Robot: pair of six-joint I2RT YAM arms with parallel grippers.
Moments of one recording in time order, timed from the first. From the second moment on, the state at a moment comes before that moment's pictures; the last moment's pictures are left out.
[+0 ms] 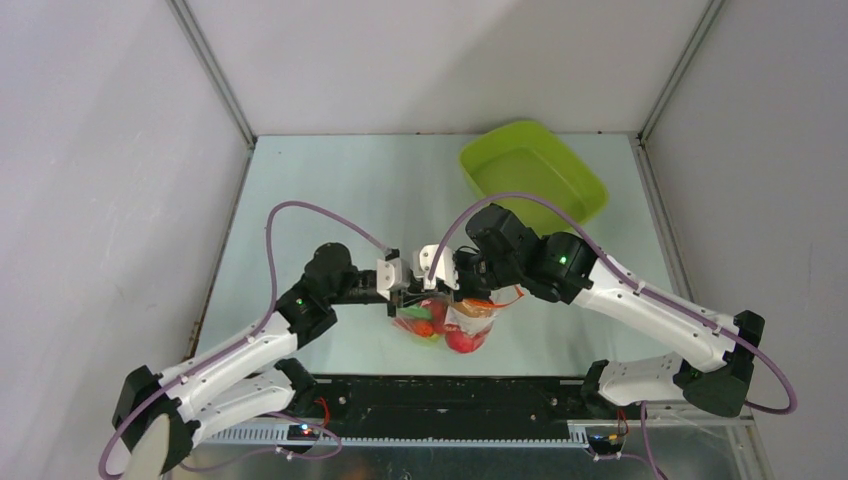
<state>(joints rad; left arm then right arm) -0.75 0.90 0.56 0.24 0.77 0.20 1.04 1.27 1.35 -0.80 -0.30 -0.61</state>
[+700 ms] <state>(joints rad) -0.78 0.78 0.44 0.36 0.51 0.20 0.89 1.24 1.32 -0.77 -0.35 -0.58</state>
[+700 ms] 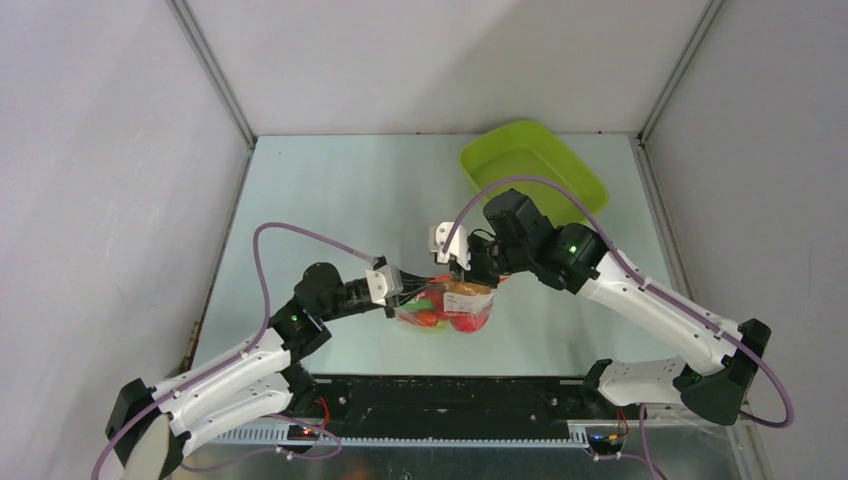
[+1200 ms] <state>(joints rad) -0.79 0.78 0.44 0.31 0.48 0.23 0.75 1.19 1.29 -0.89 -0.30 -0.62</state>
